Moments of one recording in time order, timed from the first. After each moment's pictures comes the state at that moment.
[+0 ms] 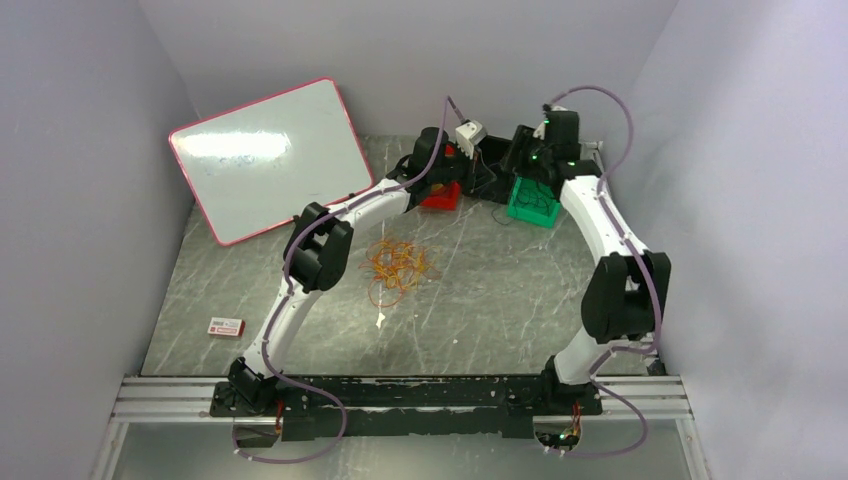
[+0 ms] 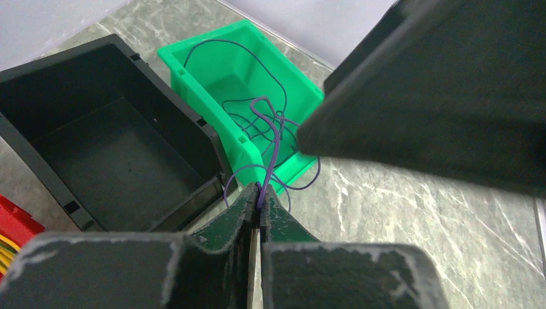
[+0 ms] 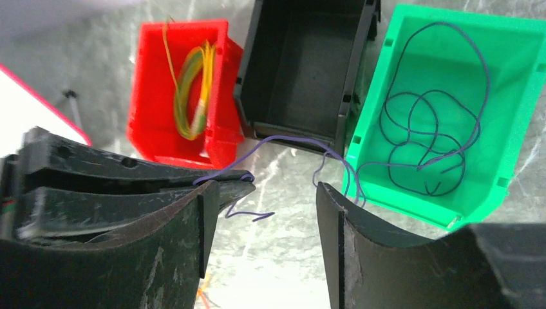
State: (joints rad) left arm -0.70 2.44 2.05 0.22 0.52 -0.22; right arm 0.07 1.64 1.42 -0.35 -0.14 0.35
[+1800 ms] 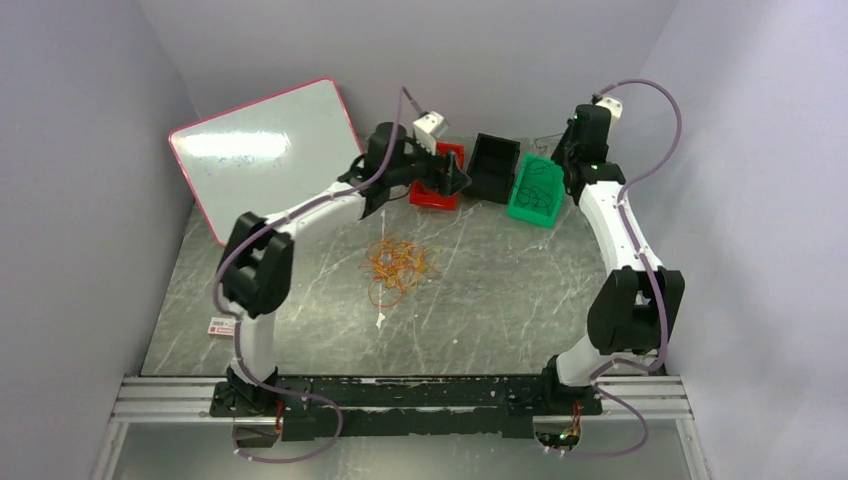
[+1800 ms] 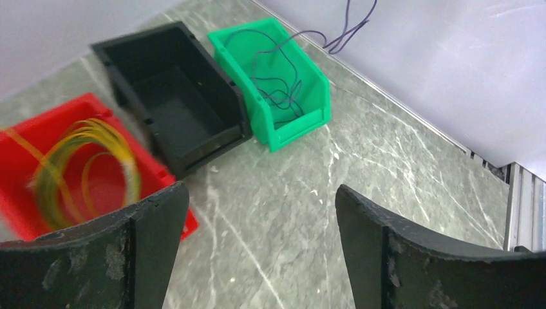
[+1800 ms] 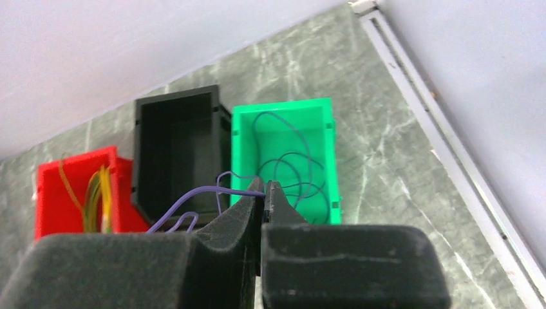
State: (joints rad) left arm -0.65 2.03 1.61 0.21 0.45 -0.21; right arm 0.01 1.57 1.40 -0.26 0.24 0.29
